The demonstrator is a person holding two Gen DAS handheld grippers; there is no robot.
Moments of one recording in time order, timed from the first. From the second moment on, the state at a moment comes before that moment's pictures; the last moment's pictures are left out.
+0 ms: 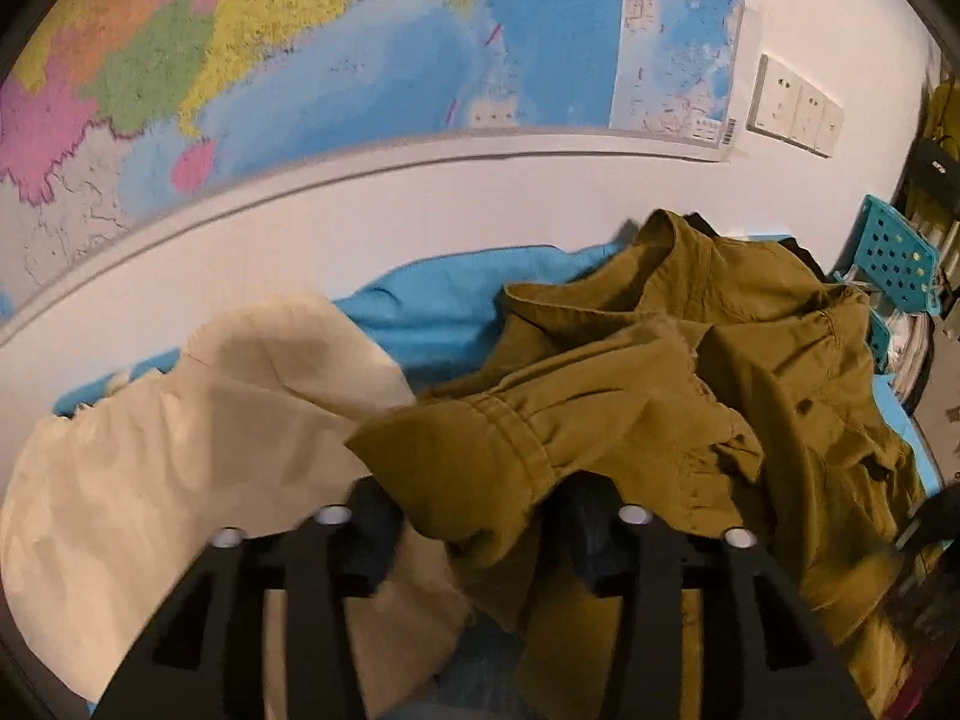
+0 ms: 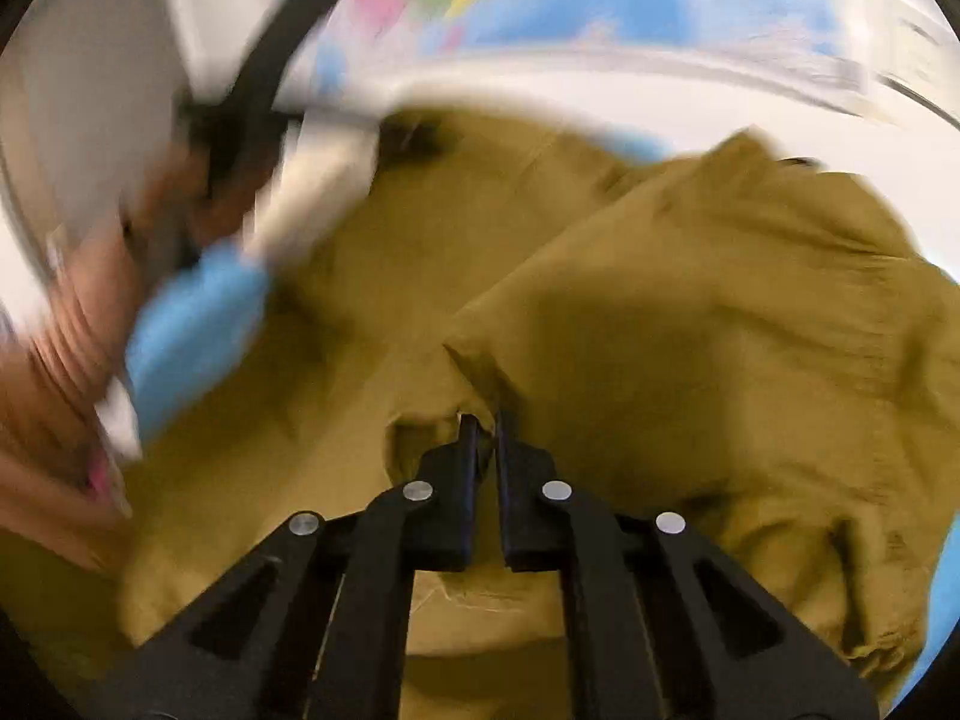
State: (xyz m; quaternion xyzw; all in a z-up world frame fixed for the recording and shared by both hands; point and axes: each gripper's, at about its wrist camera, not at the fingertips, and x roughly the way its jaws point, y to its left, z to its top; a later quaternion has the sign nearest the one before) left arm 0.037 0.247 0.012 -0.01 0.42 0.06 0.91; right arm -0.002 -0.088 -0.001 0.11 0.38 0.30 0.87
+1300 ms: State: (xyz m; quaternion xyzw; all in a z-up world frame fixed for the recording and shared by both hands) left arm -0.018 0.227 -0.052 -0.11 0.49 -0.01 0.86; right arm 0.054 -0.258 -0.053 0.26 0.39 0.13 0.87
